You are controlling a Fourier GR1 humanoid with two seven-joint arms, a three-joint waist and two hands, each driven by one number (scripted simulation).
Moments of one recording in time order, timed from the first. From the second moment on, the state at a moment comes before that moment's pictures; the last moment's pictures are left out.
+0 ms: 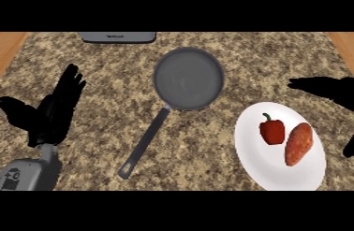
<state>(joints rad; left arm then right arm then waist) -0.17 0.29 -0.05 -1.57 0.23 0.19 0.20 -0.37 -0.92 0.25 -1.48 0.45 0.56 -0.25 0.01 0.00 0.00</state>
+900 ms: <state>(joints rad) -0.17 0.26 0.01 -1.58 0.20 0.15 0.22 -0.30 -0.78 0.27 -1.72 0.76 0.62 -0.09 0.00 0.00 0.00</state>
